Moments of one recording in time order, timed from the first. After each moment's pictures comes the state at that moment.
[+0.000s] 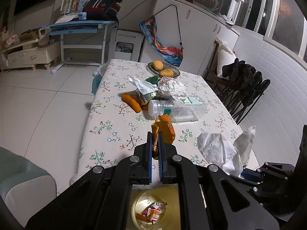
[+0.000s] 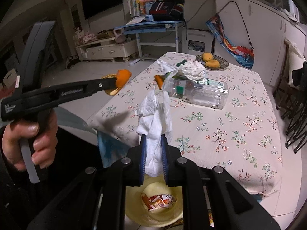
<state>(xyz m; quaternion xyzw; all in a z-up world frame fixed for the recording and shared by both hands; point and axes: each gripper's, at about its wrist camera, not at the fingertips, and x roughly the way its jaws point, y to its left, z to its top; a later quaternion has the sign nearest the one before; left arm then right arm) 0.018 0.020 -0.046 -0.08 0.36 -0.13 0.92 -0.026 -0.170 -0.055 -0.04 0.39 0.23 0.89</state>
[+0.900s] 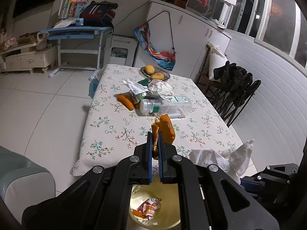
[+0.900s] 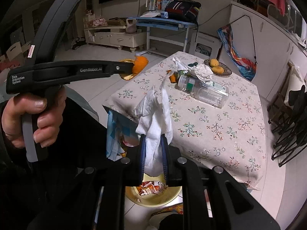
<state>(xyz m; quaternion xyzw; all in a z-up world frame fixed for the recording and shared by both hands) -0.031 0.021 -0.025 -0.09 0.34 -0.15 0.93 -0.082 -0.150 -0.036 -0.13 0.38 0.23 0.89</state>
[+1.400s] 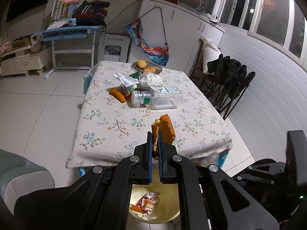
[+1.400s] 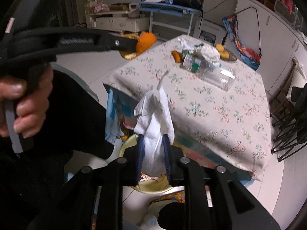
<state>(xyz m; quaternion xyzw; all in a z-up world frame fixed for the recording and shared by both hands) -0.046 0.008 -0.032 -0.07 0.35 -0.17 0.92 -0.083 -0.147 -0.076 -0.15 0.44 0.22 0.86</state>
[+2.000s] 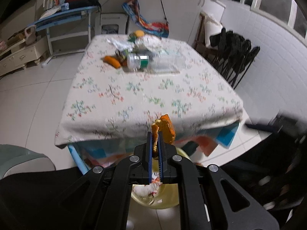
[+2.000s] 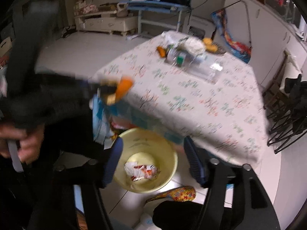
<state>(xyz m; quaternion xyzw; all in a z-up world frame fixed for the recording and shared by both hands) -0.049 -0.021 -0.093 -0.02 0.43 -0.17 0.89 -0.077 -0.168 -0.059 -0.14 0.42 0.18 0.88</state>
